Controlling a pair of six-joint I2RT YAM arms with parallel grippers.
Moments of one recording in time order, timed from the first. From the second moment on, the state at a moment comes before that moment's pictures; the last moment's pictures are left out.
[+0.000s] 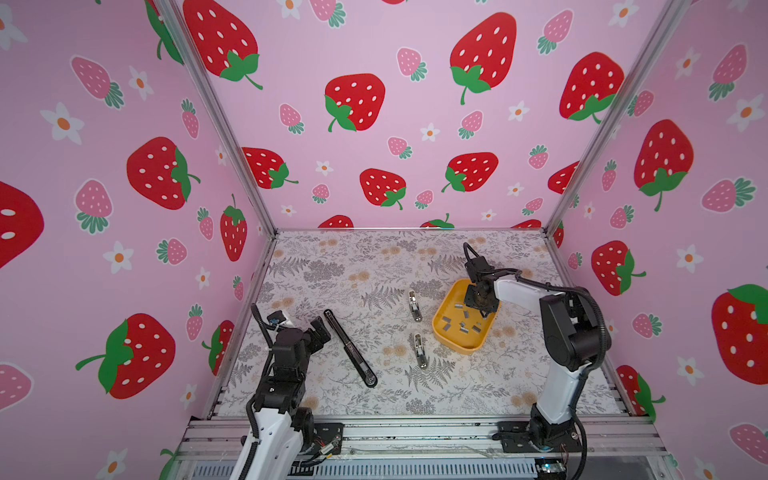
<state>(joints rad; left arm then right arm) -0.05 0.50 0.27 -0.26 -0.19 -0.55 0.44 1.89 1.19 -0.54 0.22 0.64</state>
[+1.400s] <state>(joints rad) -0.03 0.53 0.27 -0.26 -0.15 -0.55 0.47 1.86 1.15 -0.50 0.26 0.54</state>
